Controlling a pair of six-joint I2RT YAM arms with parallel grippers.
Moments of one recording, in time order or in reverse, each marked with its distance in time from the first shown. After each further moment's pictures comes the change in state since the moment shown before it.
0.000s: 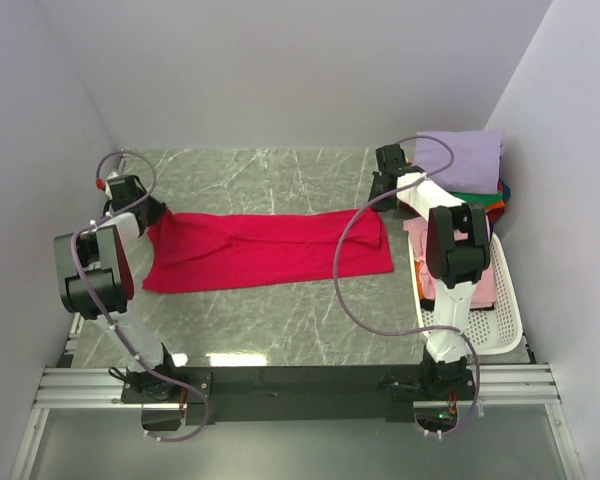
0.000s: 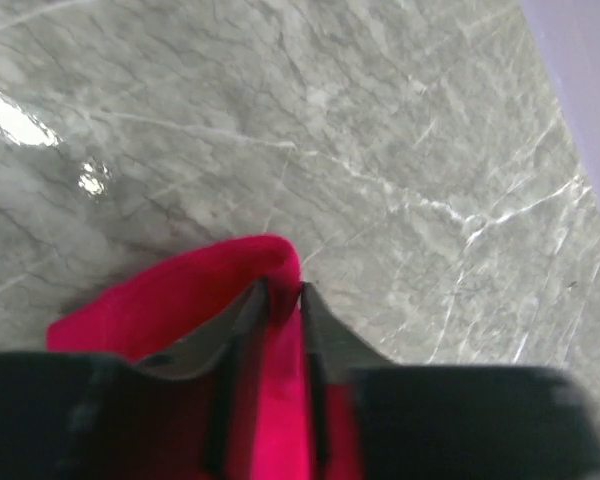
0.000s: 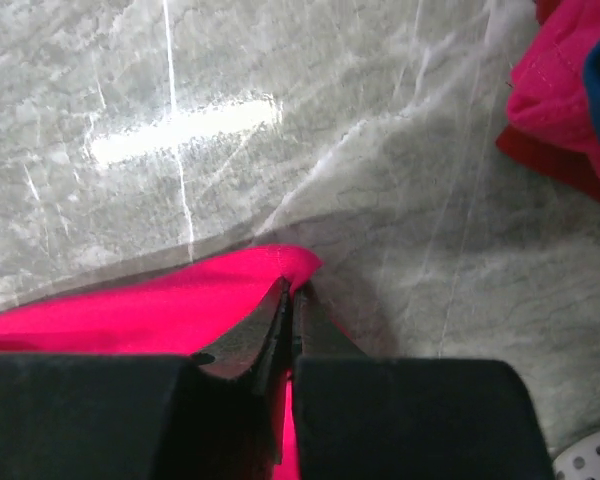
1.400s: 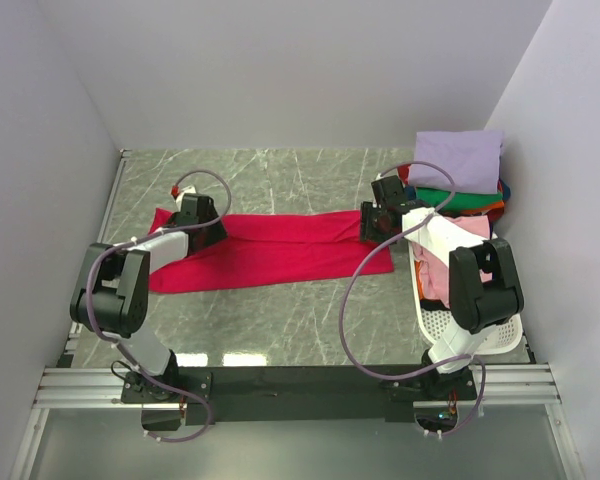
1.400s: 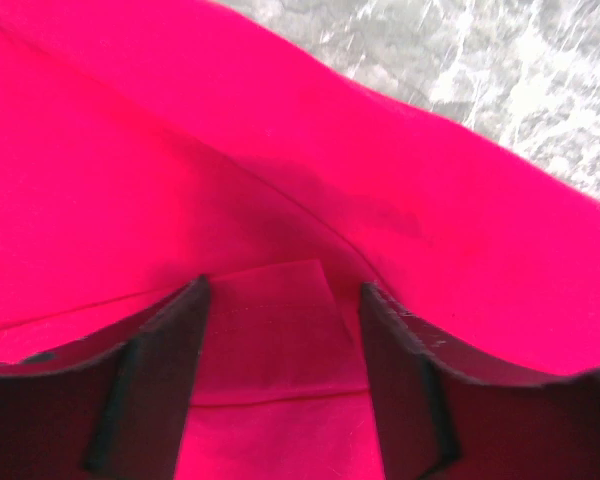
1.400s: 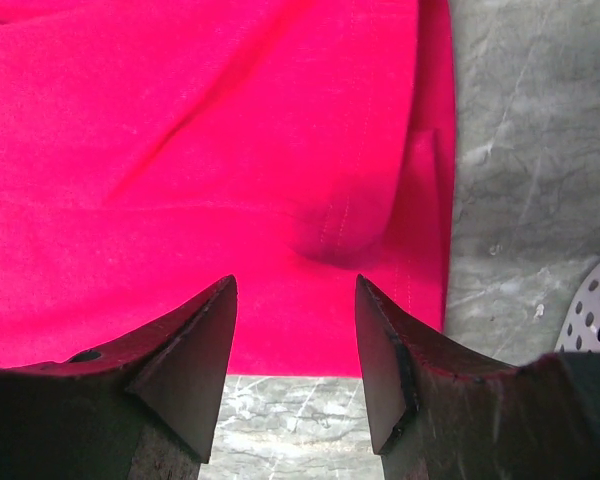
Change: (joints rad) left arm -0.454 -0.153 -0.182 -0.139 -0.299 0.156; right arm 0.114 -0.399 -0.468 0.065 -0.064 -0.064
